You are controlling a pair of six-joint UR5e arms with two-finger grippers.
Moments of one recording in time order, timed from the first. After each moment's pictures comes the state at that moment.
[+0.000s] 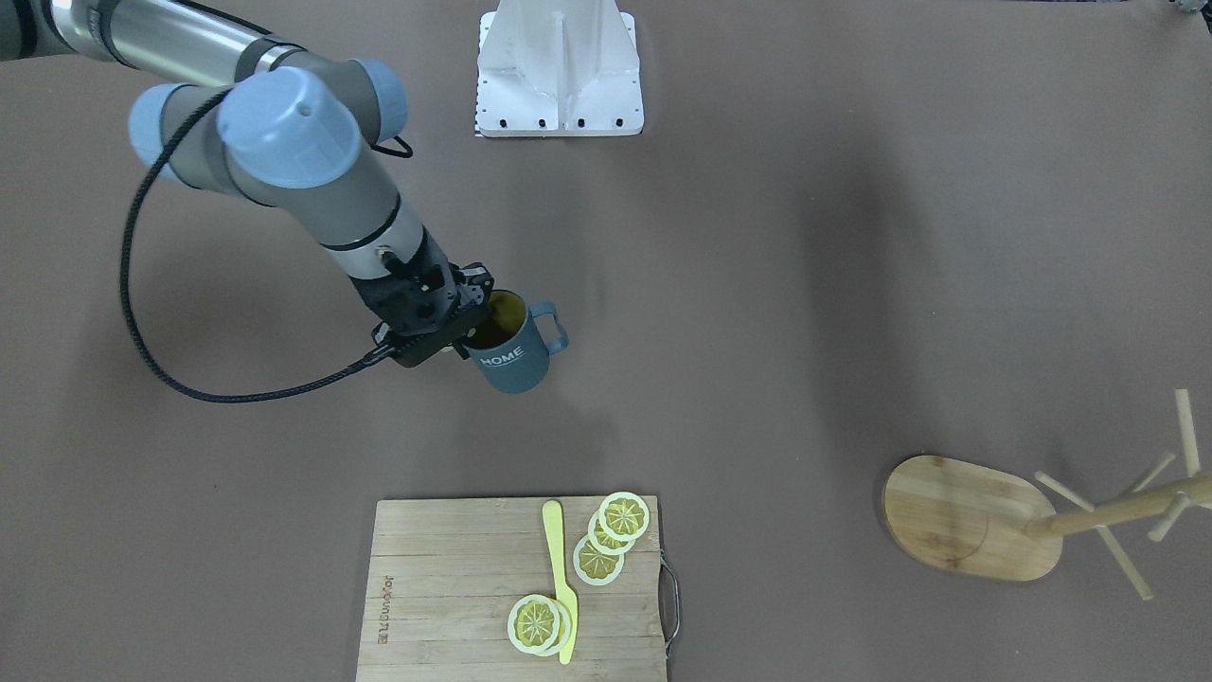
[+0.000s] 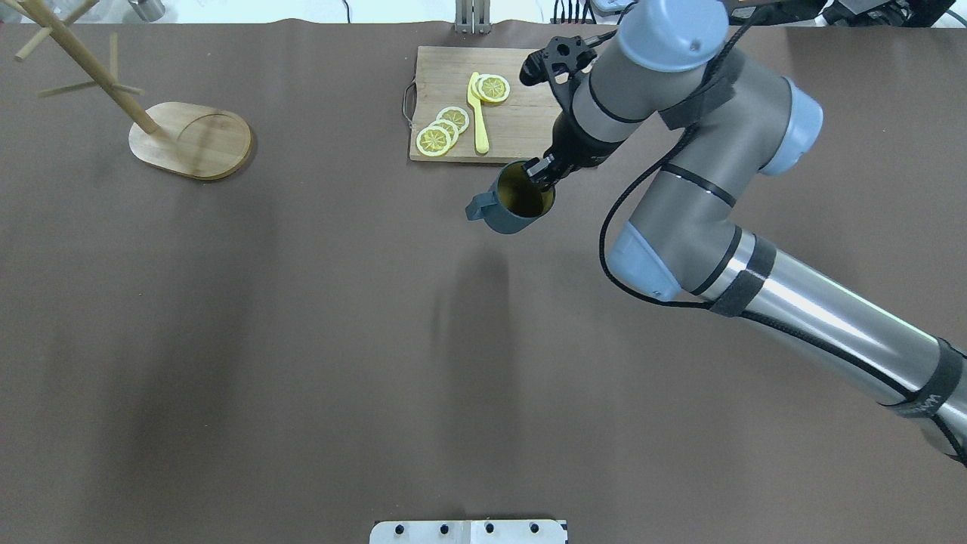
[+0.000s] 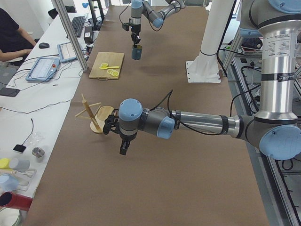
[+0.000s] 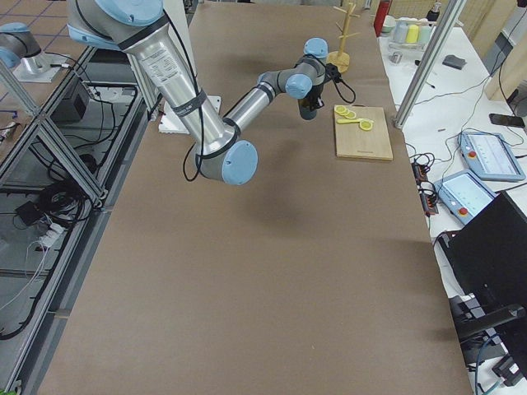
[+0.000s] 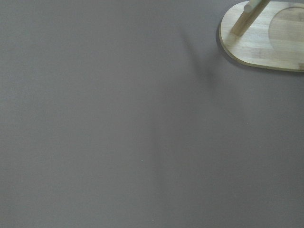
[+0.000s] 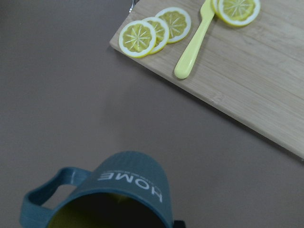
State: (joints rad) left arm -1.54 -1.51 -1.71 -1.80 -2.39 -0.06; right arm 0.74 -0.83 1.56 -1.42 2.08 0.57
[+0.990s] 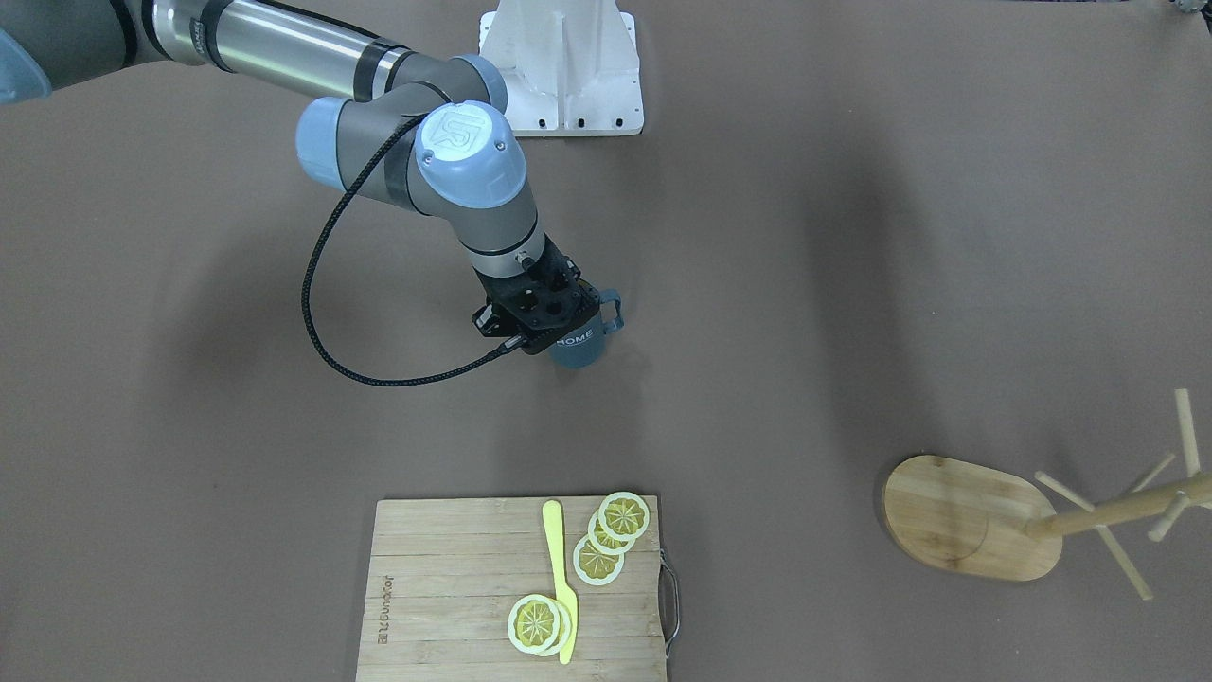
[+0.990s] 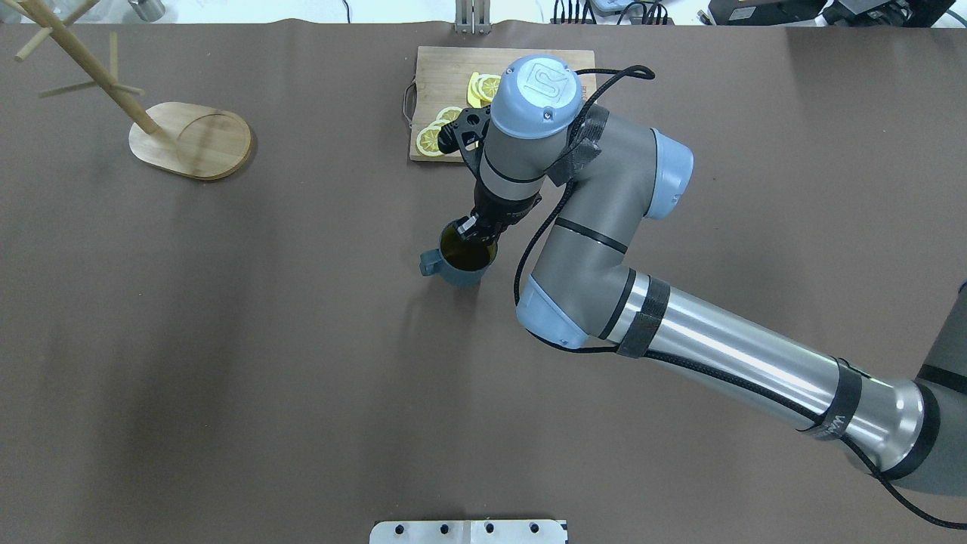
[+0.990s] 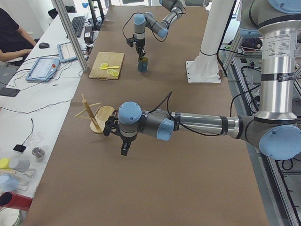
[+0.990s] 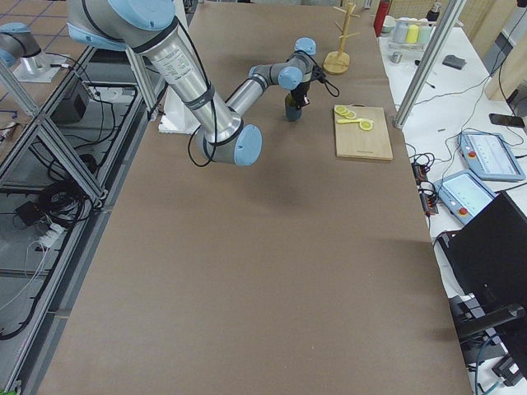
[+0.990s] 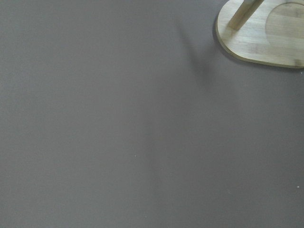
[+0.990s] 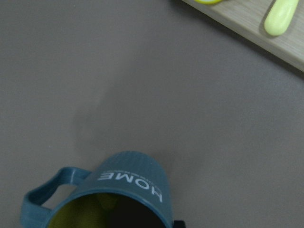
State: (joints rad) left arm -1.53 -1.51 -1.69 -1.80 -2.43 -0.06; right arm 0.62 -0.72 1.43 -1.48 2.03 0.59
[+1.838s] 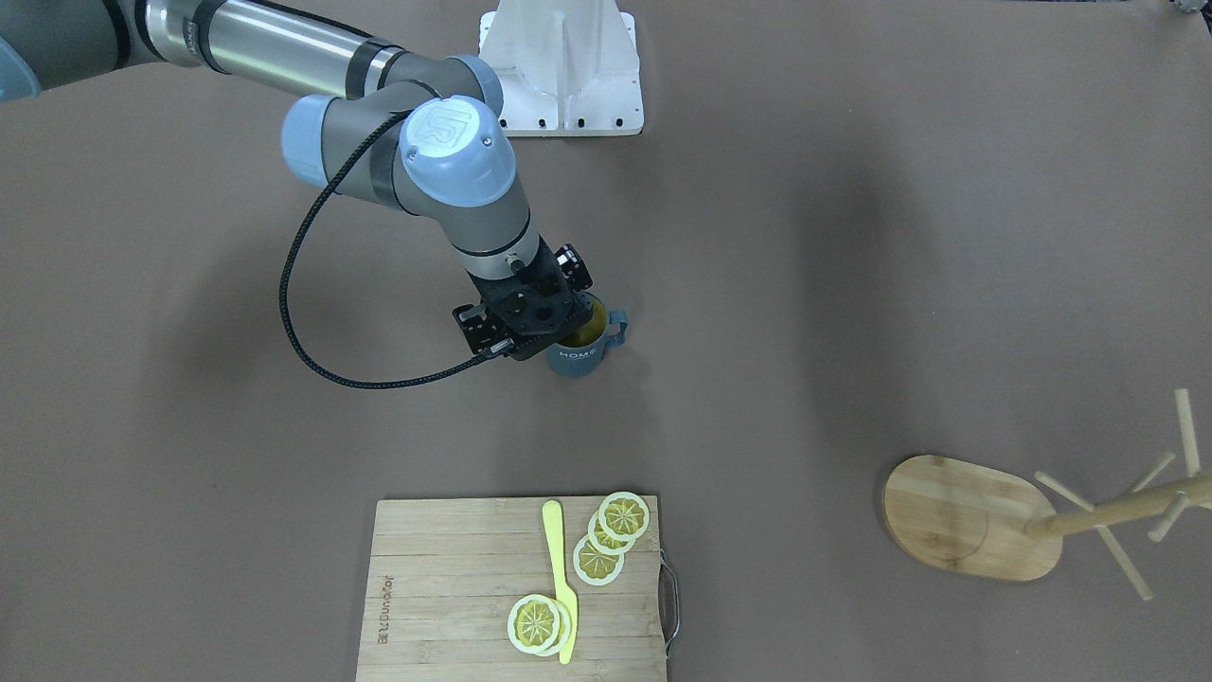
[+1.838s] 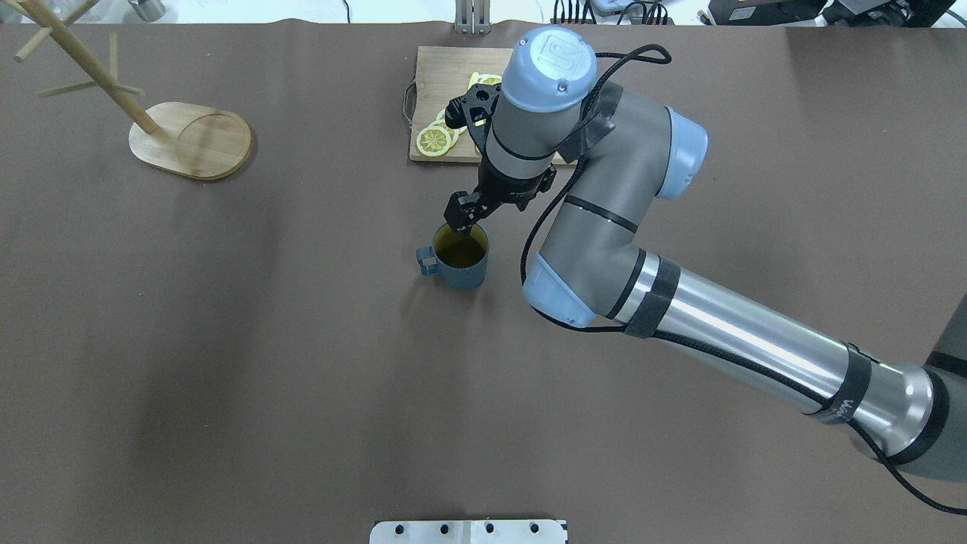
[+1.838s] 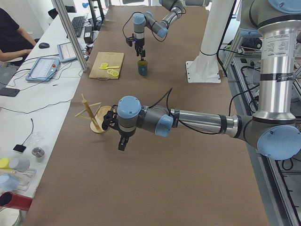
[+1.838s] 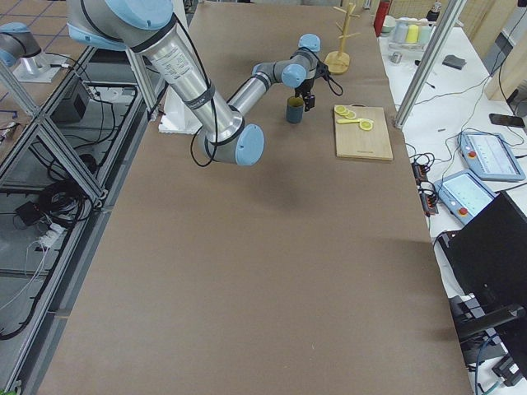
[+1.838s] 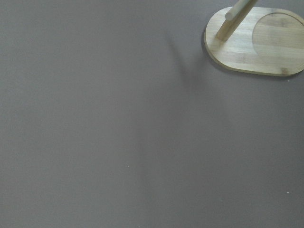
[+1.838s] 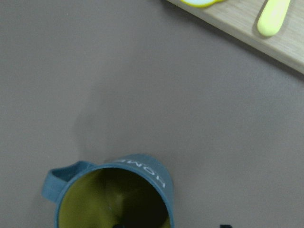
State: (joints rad) left arm -1.53 -1.52 -1.76 -1.80 -2.44 -0.06; right arm 0.68 -0.72 1.45 -1.47 2.09 0.64
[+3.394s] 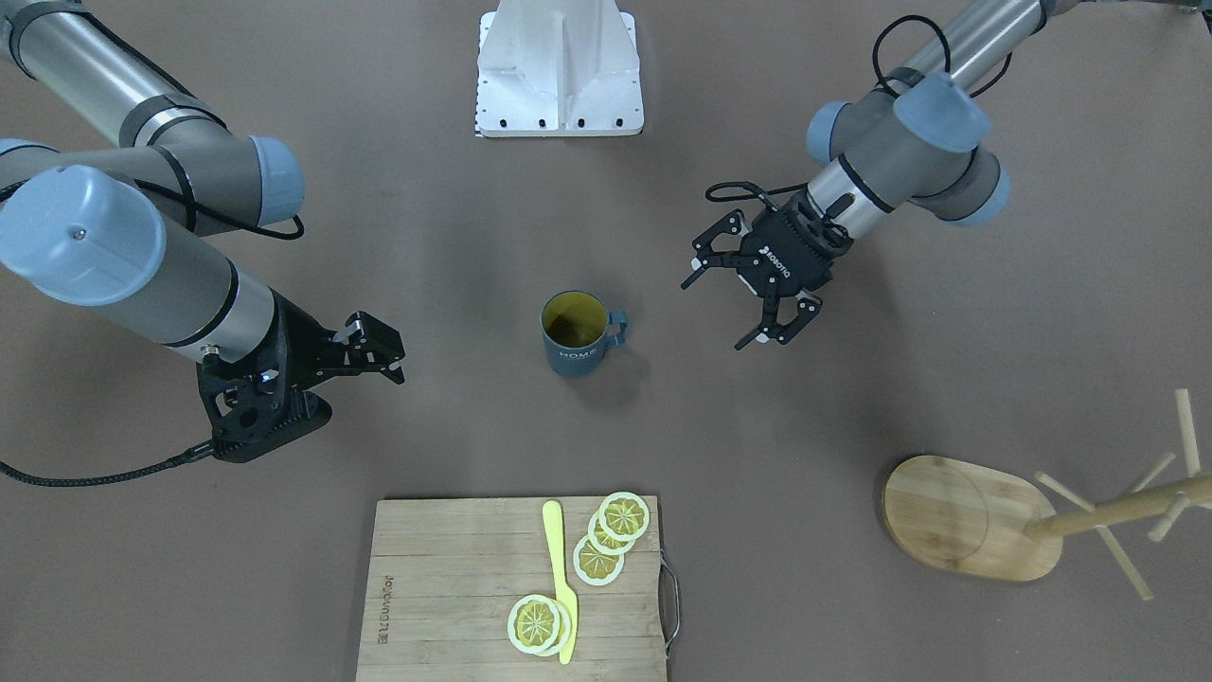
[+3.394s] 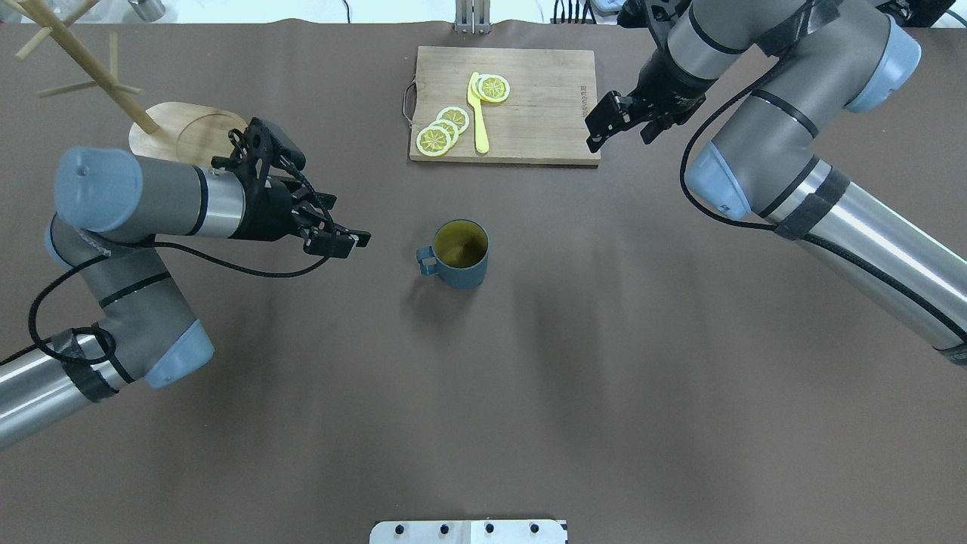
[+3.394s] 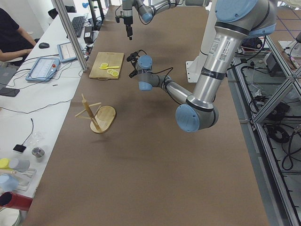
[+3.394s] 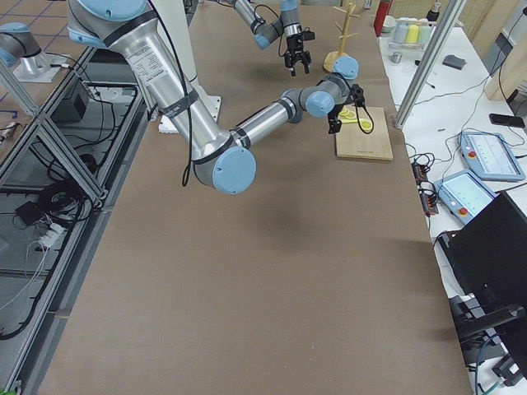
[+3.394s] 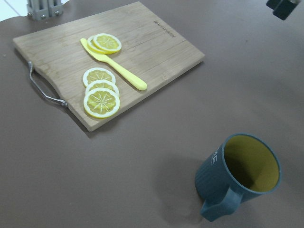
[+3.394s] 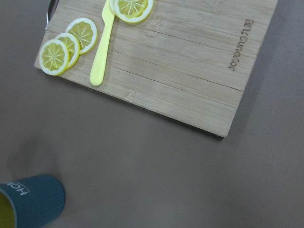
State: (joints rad) left arm -0.68 -1.97 -1.52 -2.70 -1.97 -0.61; right arm 0.95 -0.92 1.47 -1.35 2.35 0.64
